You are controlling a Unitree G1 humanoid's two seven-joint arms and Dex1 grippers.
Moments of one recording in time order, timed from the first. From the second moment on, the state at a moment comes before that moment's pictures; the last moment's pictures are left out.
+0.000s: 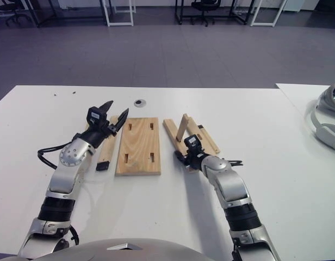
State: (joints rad) left arm -0.21 0.20 -0.06 -0.08 -0.07 0.05 -0.33; right arm -0.15 -0.34 0.14 -0.13 0.15 0.78 0.36
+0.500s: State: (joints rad) left arm -0.33 -0.04 0.24 -0.21 -0.99 0.79 -0.13; right arm -0.21 -0.31 0.15 -0.37 0.23 0.53 0.51
